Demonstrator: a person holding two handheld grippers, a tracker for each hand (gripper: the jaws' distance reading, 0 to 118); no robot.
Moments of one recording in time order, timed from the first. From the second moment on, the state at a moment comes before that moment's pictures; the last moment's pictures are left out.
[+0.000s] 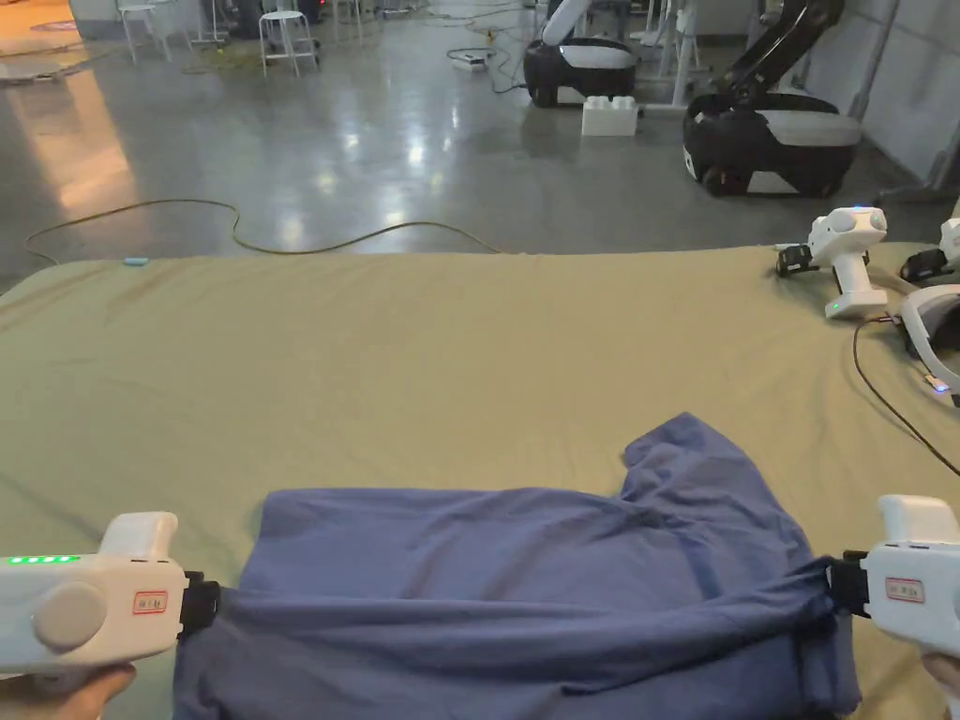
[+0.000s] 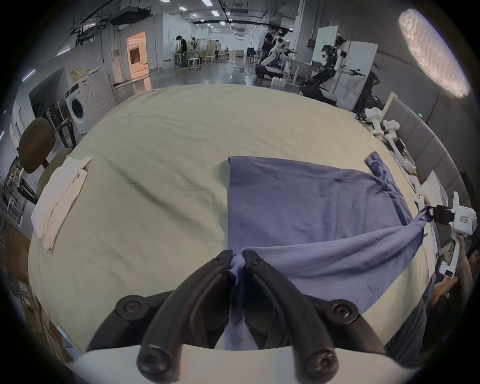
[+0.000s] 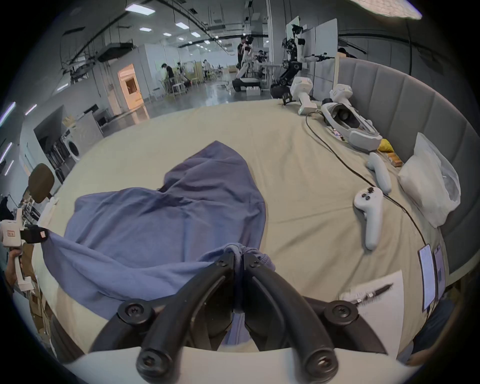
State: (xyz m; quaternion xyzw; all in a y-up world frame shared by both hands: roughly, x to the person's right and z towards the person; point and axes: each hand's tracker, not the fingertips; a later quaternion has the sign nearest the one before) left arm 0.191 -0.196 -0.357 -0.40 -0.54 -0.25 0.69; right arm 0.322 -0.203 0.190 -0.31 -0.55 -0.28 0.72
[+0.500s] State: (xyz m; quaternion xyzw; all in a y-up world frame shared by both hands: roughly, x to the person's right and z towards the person) left arm 0.160 -0.166 -0.354 -0.34 -0.60 -0.17 0.71; right arm 0.296 -0.207 0.215 -0.27 -0.54 -0.33 0.72
